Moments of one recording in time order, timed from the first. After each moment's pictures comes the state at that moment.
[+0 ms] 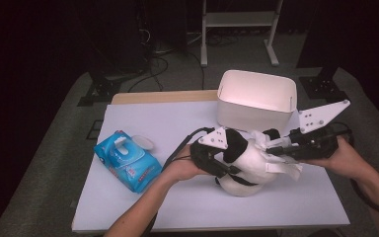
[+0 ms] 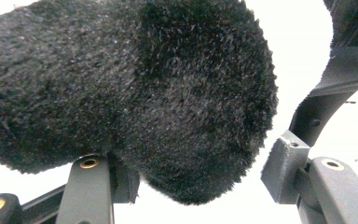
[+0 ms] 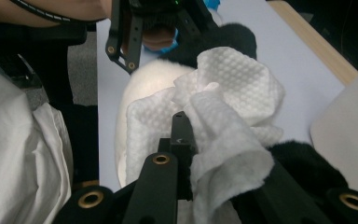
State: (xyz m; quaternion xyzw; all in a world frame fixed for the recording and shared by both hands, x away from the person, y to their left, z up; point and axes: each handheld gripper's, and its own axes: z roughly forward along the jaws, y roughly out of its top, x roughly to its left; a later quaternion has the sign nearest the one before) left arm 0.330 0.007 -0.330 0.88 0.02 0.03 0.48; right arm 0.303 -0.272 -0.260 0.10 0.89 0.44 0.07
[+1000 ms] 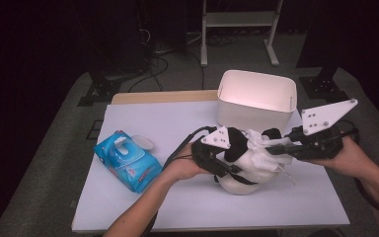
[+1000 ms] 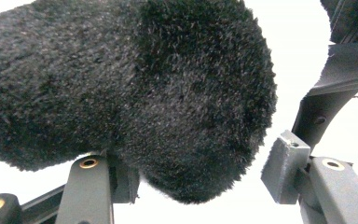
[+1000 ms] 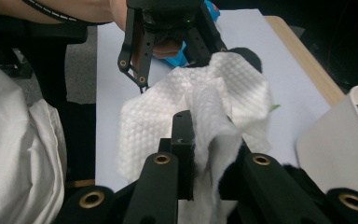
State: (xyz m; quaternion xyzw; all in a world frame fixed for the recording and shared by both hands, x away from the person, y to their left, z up) left arm 0.327 0.003 -0.325 0.88 0.01 0.04 0.47; right arm 0.290 -0.265 -0.243 0.08 0.89 0.43 0.10
